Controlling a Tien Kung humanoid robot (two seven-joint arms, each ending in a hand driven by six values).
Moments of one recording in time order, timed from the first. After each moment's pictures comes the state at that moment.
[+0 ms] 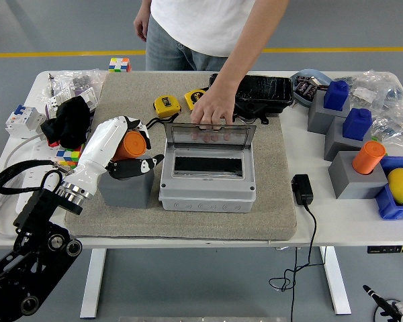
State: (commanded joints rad) left arm -0.15 0.19 -1.12 -1.49 2.08 0.29 -0.15; right arm 0.19 -0.12 1.18 0.18 -1.47 -0.11 0.03
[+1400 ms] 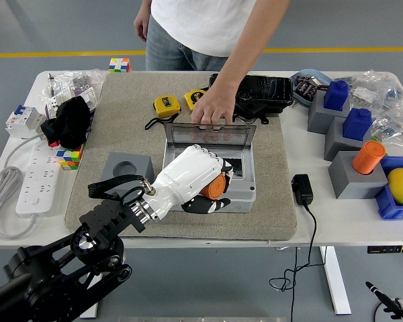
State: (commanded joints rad) left arm -0.36 0.16 -0.70 -1.45 2.27 0.27 -0.05; right arm 0.20 -0.13 1.17 0.18 -1.47 -0.12 0.02
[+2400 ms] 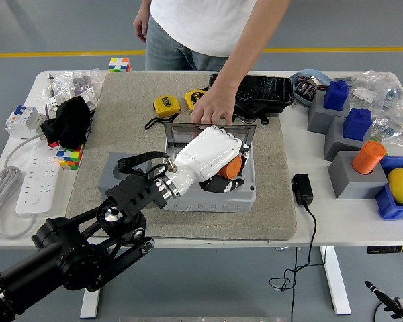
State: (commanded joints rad) left arm -0.53 0.05 -0.68 -1.23 2.24 0.30 -0.07; right arm 0.21 -0.13 1.15 0.18 -1.48 -0.12 0.02
